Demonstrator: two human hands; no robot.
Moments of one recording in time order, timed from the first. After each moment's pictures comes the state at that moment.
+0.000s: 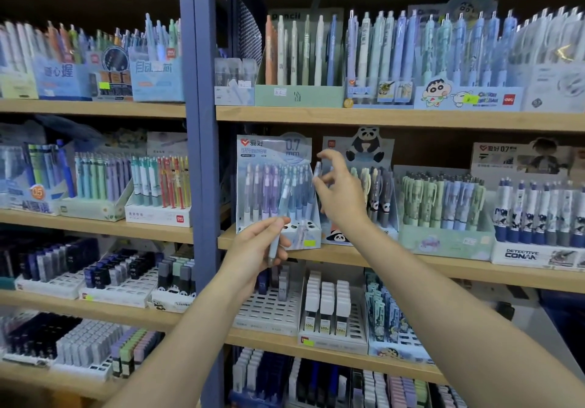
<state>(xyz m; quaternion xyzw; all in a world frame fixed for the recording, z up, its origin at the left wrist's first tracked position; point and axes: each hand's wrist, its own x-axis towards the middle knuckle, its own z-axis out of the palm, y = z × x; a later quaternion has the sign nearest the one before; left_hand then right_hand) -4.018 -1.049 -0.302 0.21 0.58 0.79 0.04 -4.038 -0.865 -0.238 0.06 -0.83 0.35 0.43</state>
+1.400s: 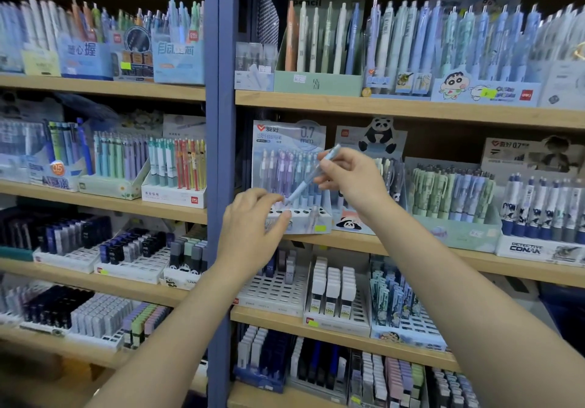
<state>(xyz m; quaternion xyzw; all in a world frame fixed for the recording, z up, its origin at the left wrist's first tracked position) -4.015 -1.078 -0.305 0.26 0.83 0.34 -0.36 -3.986 -0.890 -0.215 0.11 -0.75 0.58 0.28</state>
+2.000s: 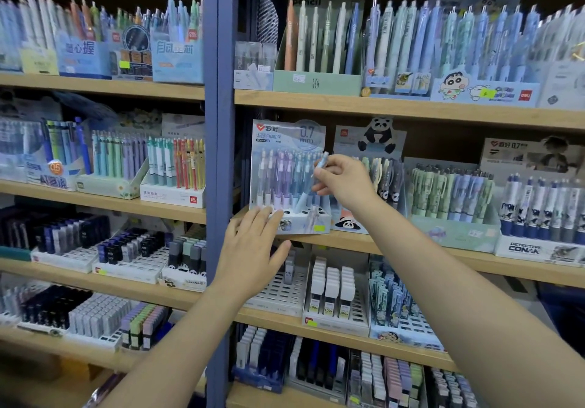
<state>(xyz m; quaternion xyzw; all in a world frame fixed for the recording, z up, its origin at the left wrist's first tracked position) -4.026 -1.076 -0.343 0.25 0.90 0.12 -0.32 -4.016 -0.885 -0.221 0.05 -0.81 0.51 0.28</state>
